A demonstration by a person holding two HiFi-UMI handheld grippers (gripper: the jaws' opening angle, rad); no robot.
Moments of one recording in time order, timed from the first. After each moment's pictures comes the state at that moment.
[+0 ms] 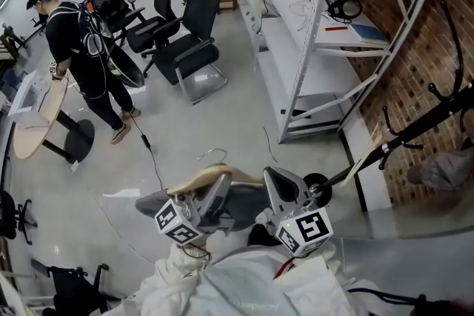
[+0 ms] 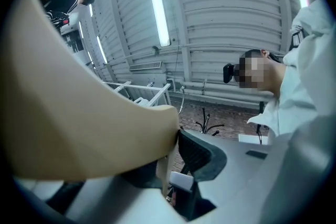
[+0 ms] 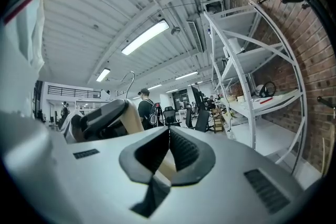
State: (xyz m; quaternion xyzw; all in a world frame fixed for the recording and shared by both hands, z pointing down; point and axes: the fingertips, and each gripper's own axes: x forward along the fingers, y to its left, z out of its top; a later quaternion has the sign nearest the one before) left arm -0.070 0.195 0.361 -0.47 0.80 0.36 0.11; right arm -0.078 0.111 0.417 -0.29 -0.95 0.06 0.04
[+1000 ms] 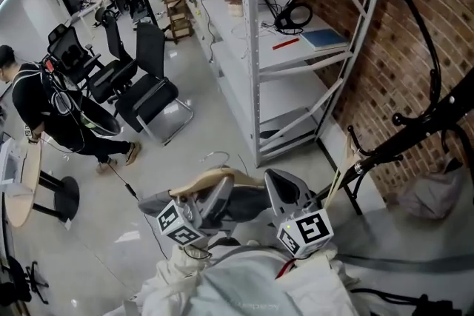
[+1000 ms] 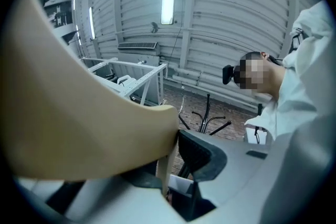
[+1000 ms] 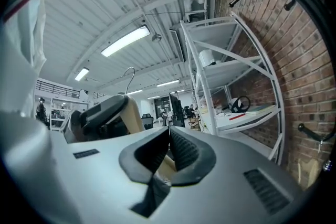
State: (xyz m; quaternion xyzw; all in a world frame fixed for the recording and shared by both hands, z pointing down) left arm -0.210 0.024 0.342 -0.58 0.73 0.35 0.09; right arm -0.205 -0.055 0.405 -0.19 -0.98 0.06 0.01
